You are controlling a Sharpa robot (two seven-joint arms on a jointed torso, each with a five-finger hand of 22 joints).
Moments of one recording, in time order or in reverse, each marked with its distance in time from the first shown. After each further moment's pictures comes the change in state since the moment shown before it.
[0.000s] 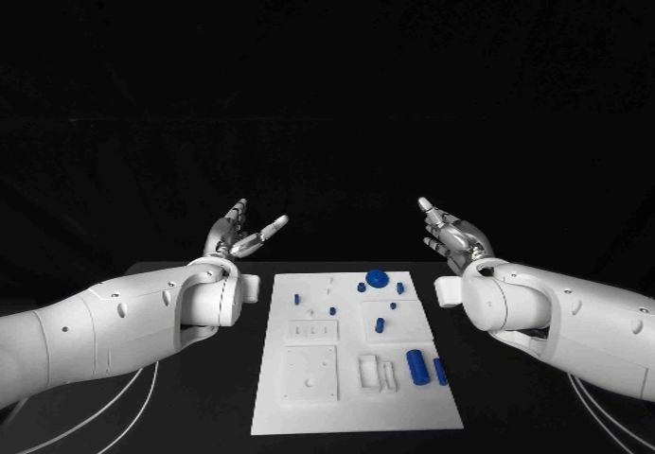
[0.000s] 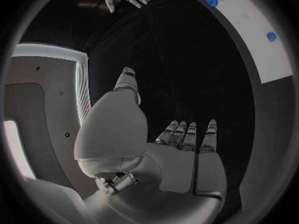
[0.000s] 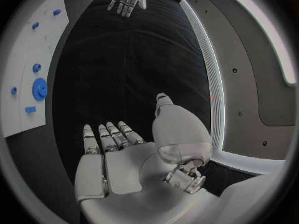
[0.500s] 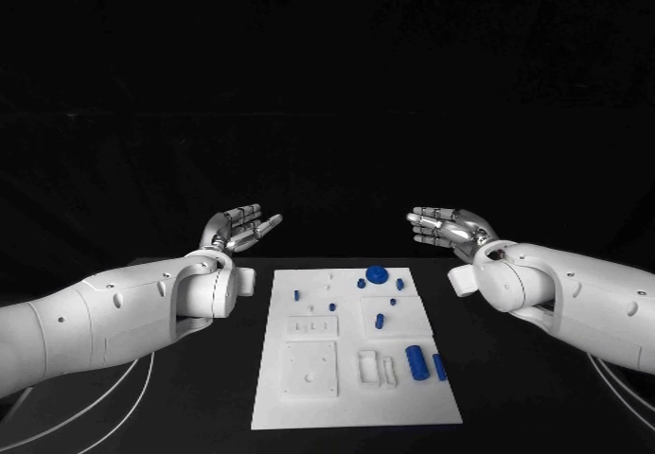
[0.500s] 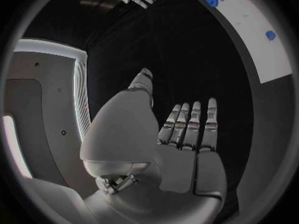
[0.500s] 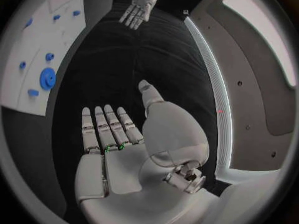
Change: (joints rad) left arm 0.014 -0.005 -0.012 -0.024 0.021 0.065 -0.019; left_hand 0.152 0.137 0.124 -0.038 0.017 0.446 0.107 0.044 0.027 0.513 0.099 0.030 0.031 0.537 0.067 0.045 0.030 -0.005 0.437 0.017 0.197 0.079; right arm 0.035 0.021 -0.004 -0.159 -0.202 0.215 -0.131; right_hand 0.237 0.001 0.127 -0.275 0.018 0.386 0.027 0.026 0.022 0.462 0.008 0.023 0.024 0.461 0.021 0.032 0.029 0.000 0.373 -0.023 0.075 0.030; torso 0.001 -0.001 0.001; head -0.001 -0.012
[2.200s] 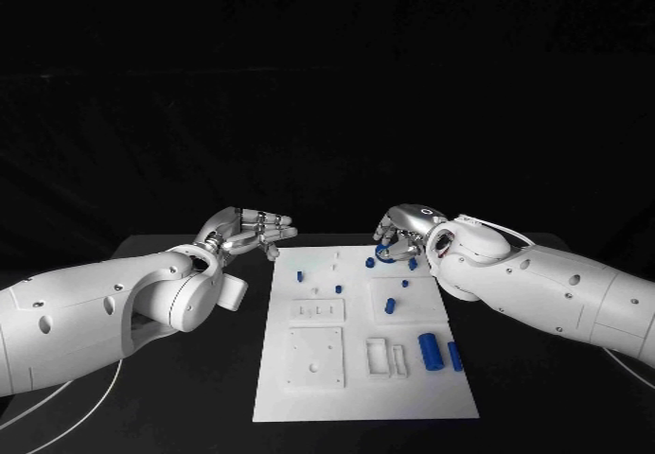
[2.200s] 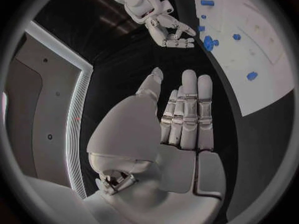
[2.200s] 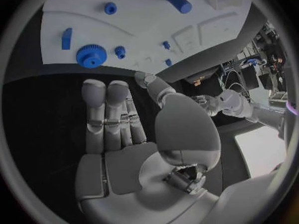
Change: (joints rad) left arm 0.078 -0.137 0.021 0.269 -0.234 0.234 -0.142; left_hand -0.024 0.105 -0.057 -0.280 0.033 0.390 0.011 0.000 0.024 0.451 -0.012 0.016 0.012 0.565 -0.118 0.656 0.293 -0.077 0.408 -0.284 0.775 0.478; right arm 0.022 0.110 0.041 0.009 -1.401 0.034 -0.390; right_hand -0.088 -0.253 0.497 -0.155 0.089 0.510 -0.058 0.012 0.031 0.611 -0.146 0.020 0.031 0.869 -0.254 0.742 0.778 0.009 0.943 -0.323 0.823 0.828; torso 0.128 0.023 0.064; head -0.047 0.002
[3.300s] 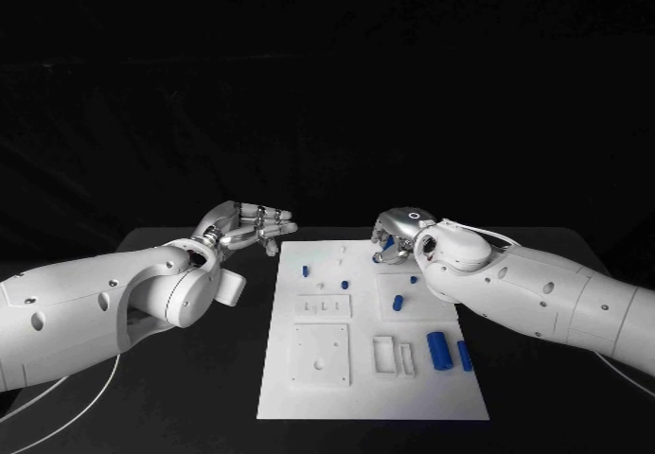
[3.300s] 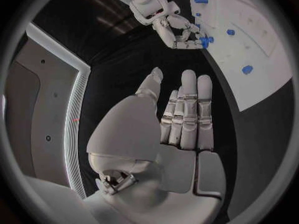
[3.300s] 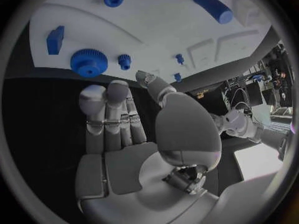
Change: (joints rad) left arm 0.022 -0.007 0.002 0.013 -0.016 0.005 -0.009; left_hand 0.008 -0.016 0.012 0.012 -0.004 -0.004 0.004 0.000 0.000 -0.012 0.005 0.000 0.000 0.000 0.000 0.012 -0.005 0.009 0.000 0.000 0.004 0.007; right arm -0.015 0.062 0.000 -0.051 -0.155 0.028 -0.083; right_hand 0.007 -0.015 0.012 0.029 -0.043 0.019 -0.005 0.000 0.001 0.007 -0.007 0.000 0.014 -0.003 -0.003 0.021 -0.029 -0.003 0.053 -0.007 -0.023 0.250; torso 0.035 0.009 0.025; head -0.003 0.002
